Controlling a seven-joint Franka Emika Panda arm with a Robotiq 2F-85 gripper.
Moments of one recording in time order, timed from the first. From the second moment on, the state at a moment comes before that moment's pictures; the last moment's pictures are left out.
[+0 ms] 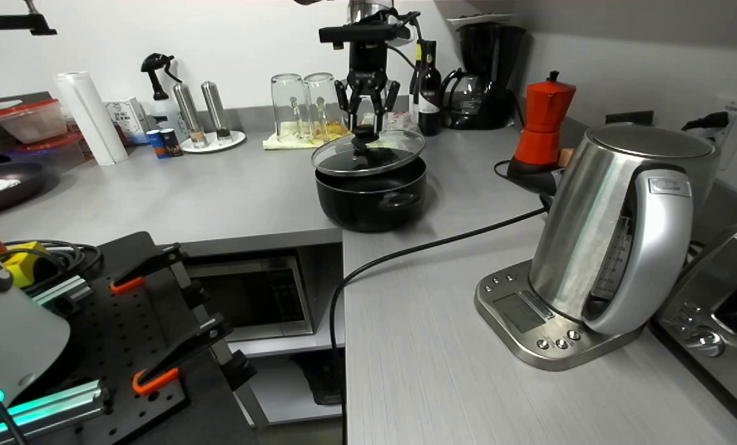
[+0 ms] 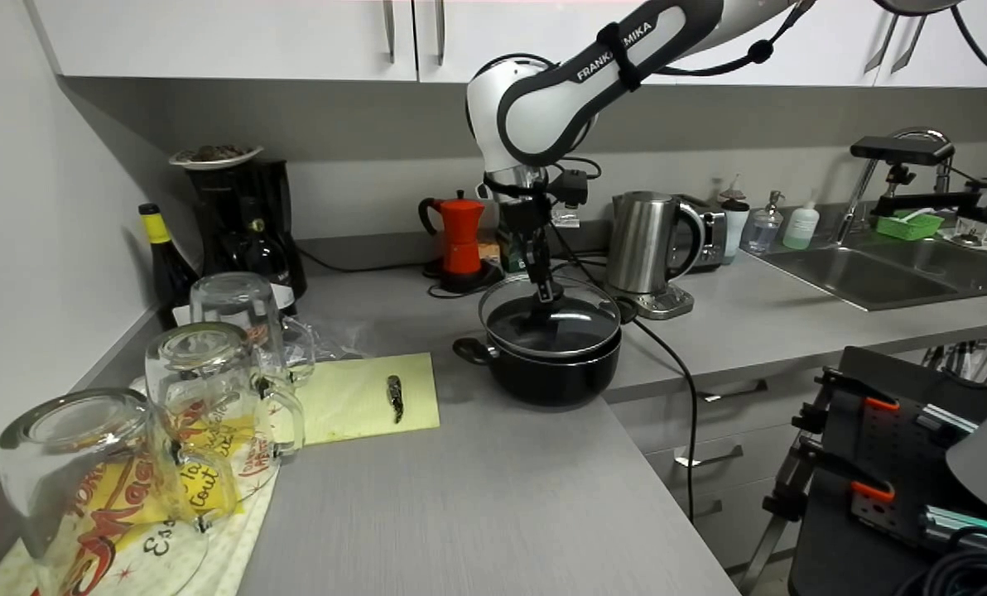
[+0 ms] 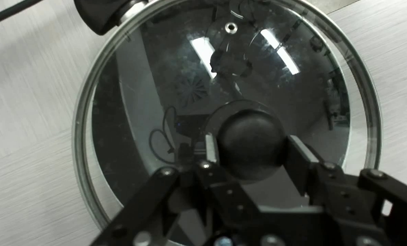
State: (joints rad) arm 0.08 0.64 0.12 -1.55 -0.20 1.92 -0.24
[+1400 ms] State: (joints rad) arm 0.05 0.66 0.12 -1.55 -0.18 1.95 -0.28
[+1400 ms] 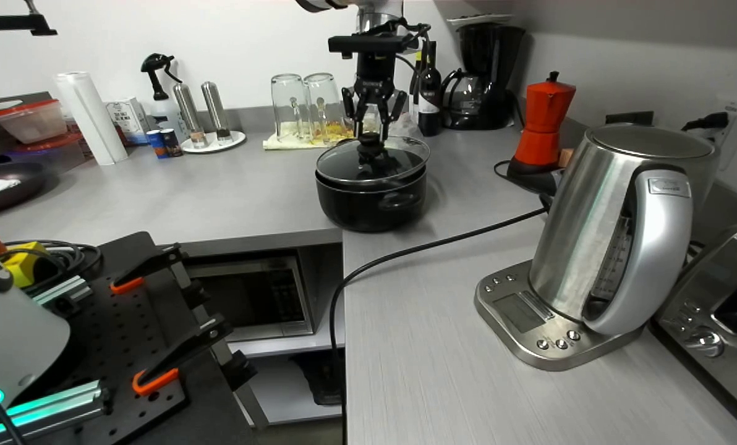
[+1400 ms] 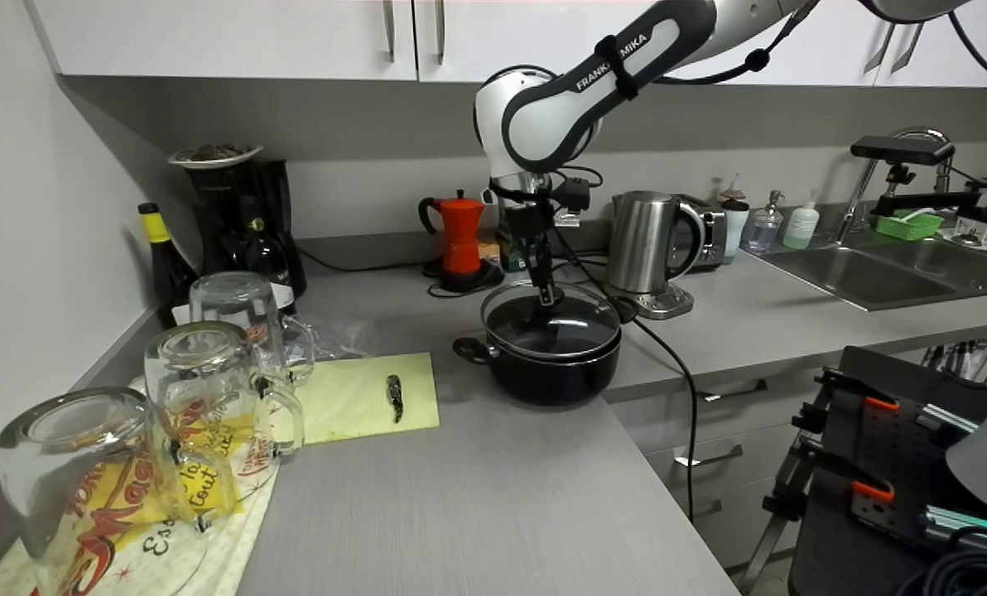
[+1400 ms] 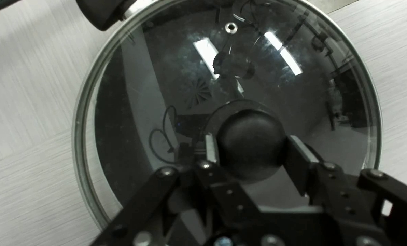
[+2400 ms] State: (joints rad) arm 0.05 0.68 0.13 -1.55 -0.17 1.95 -0.30
